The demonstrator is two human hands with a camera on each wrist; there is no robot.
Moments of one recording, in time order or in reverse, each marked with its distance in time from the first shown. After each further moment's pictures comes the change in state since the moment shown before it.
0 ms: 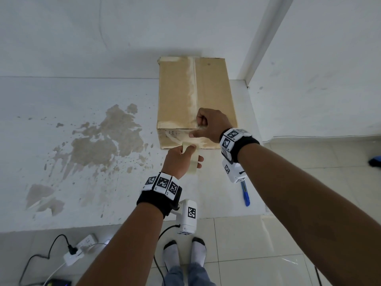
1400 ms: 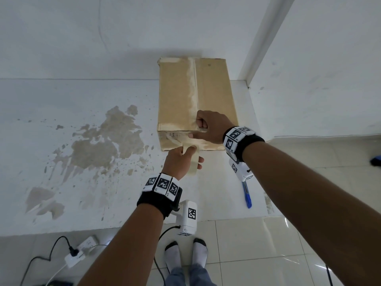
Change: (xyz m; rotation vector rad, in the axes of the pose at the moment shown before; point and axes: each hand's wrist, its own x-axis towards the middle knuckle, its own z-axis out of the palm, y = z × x) left_hand 0.004 0.003 -0.002 0.020 -0.012 0.001; right_hand 0.005 -0.002 -0.006 -0.157 -0.125 -0.079
